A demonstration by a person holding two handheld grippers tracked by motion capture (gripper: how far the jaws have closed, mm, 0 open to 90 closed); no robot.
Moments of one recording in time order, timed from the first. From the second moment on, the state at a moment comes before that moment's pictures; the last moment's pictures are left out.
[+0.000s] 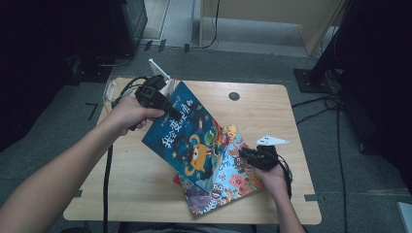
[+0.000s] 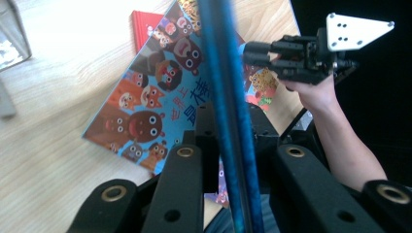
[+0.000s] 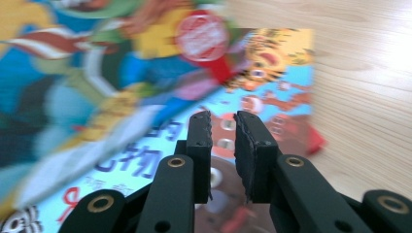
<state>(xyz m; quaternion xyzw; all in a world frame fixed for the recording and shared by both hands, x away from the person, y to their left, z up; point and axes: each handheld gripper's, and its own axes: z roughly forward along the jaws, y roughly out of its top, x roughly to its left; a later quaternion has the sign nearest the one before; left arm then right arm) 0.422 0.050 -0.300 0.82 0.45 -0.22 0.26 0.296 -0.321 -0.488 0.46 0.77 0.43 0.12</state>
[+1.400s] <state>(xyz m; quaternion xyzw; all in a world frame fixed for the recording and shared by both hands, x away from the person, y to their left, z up) 0.327 0.278 -0.271 0.73 0.60 -0.14 0.29 0.330 -0.270 -0.494 0.40 0.81 0.41 0.10</state>
